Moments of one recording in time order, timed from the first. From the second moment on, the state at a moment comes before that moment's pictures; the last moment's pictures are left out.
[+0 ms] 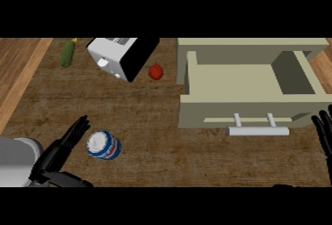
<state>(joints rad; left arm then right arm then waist) -0.01 0.23 0.15 -1.13 -0.12 -0.47 -0.48 0.23 -0.05 -0.23 -2.06 -0.05 0.19 0.05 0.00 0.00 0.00</state>
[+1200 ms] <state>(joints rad) -0.20 0.17 0.14 -0.86 -0.15 -0.39 -0.53 0.26 -0.03 -0.25 -2.14 -0.08 0.22 0.10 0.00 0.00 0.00</state>
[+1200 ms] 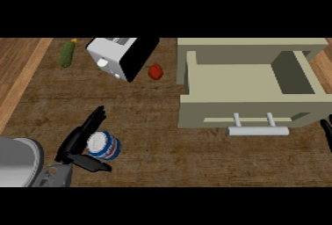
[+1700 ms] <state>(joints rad) -0.23 0.16 0.10 -0.83 -0.17 -0.39 -0.54 0.25 -0.03 -0.26 -2.17 -0.09 0.22 0.13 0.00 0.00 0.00</state>
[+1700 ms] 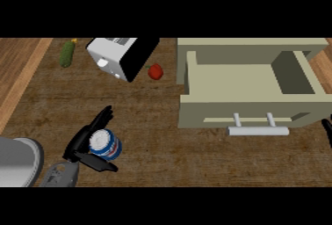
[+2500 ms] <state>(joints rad) -0.21 0.07 0.10 -0.97 -0.08 -0.37 -0.42 0.27 -0.01 -0.26 -2.19 -0.10 0.22 0.13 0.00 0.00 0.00</state>
